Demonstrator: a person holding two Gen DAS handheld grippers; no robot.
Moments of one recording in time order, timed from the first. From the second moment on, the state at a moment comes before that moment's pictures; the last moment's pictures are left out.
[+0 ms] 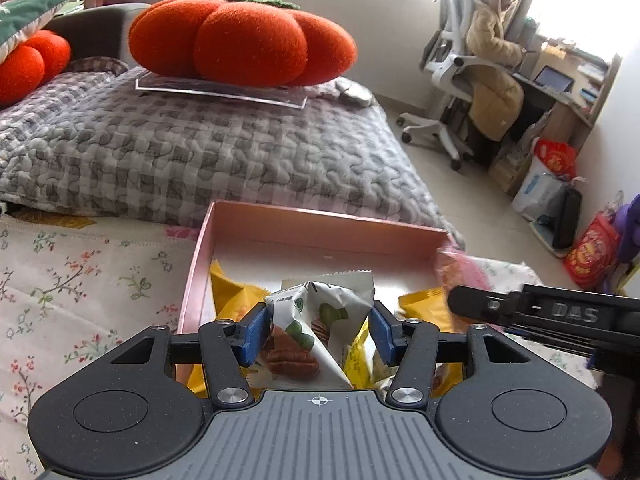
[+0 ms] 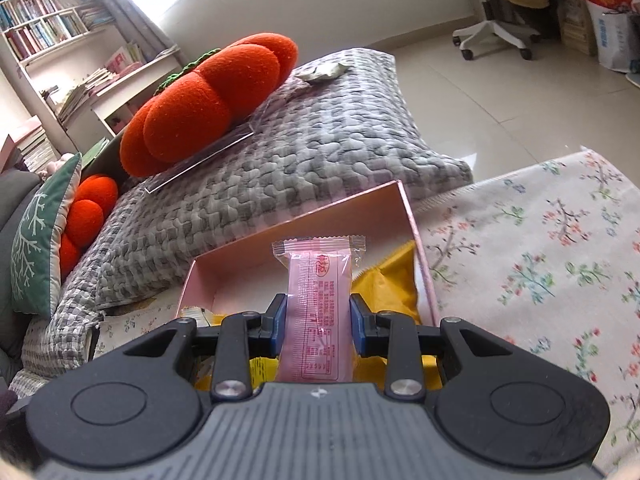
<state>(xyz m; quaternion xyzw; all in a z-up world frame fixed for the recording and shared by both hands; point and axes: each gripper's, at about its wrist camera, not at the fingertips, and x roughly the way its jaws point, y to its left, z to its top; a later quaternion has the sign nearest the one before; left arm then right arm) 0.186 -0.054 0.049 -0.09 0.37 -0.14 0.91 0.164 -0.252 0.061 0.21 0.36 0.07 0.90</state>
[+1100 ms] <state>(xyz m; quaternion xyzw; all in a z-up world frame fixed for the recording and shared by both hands) 0.100 -0.013 0.055 -0.08 0.43 -0.12 0.89 0.121 -0.267 0.077 0.22 0.42 0.00 0.88</state>
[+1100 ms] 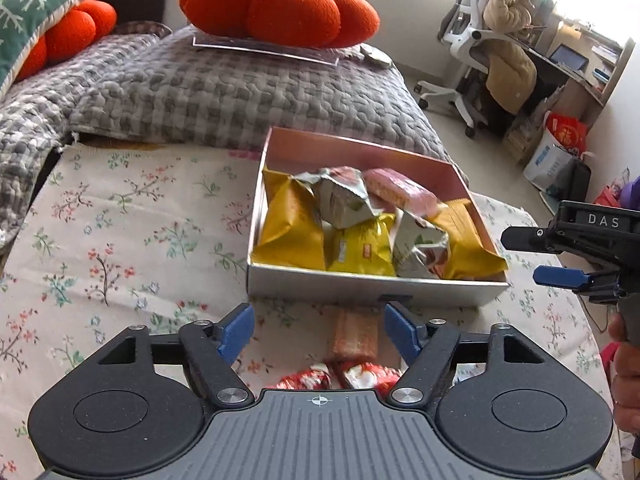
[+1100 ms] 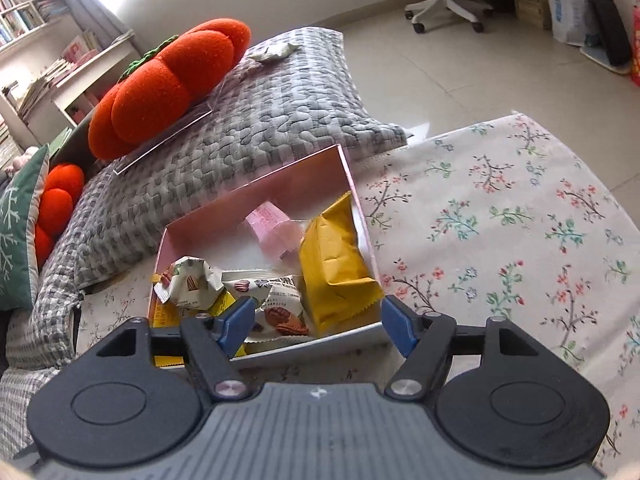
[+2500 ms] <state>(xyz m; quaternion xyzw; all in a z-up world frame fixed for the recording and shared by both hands) 0.024 -0.052 -0.002 0.00 0.52 -0.18 0.84 0.030 -0.254 0.013 0.18 0.51 -0.09 0.84</state>
